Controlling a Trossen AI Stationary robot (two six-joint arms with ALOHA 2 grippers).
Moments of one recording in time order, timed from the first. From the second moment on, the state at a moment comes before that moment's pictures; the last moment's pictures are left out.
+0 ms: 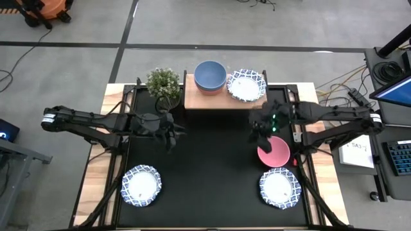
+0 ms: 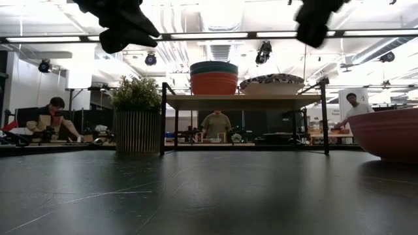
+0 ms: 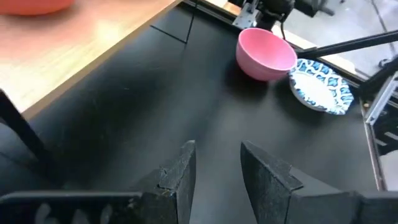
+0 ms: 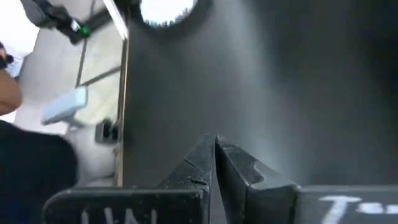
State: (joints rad) left arm -0.08 1.04 0.84 -0.34 -0.25 -0.49; right arm -0.08 1.08 1.02 -0.63 -0.39 0.36
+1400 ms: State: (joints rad) left arm -0.08 1.10 0.84 -0.33 -0.30 -0.38; right arm 0.44 1.51 0.94 -0.93 -0.31 0.22
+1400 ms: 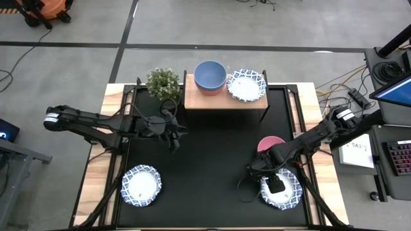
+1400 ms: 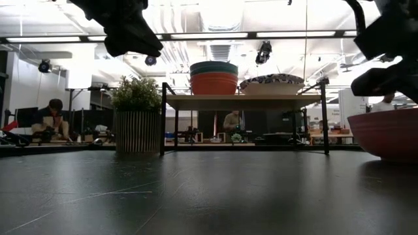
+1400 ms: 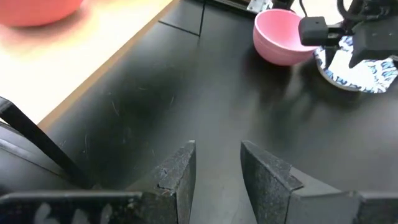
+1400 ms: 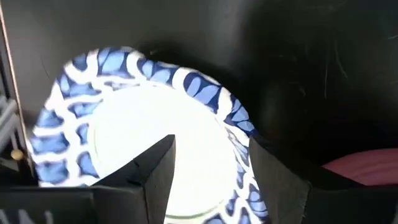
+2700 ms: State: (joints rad) left arm -0.08 1.14 0.84 -0.32 -0.30 -0.36; right arm 0.43 1.70 1.08 -1.02 -0.25 0.00
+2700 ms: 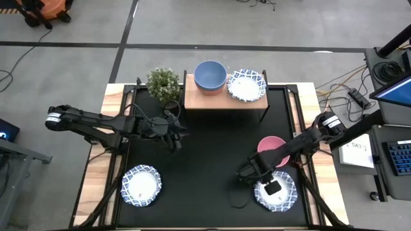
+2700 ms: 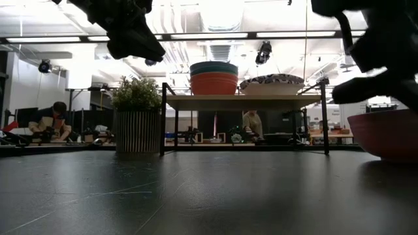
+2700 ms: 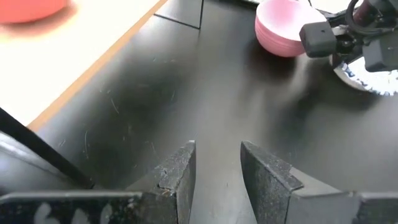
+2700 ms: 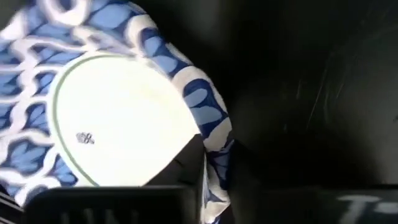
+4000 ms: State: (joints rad) left arm -0.08 1.14 0.84 -0.20 -0.30 -0.24; right arm -0.92 1.67 2.13 -1.47 -0.44 0.09
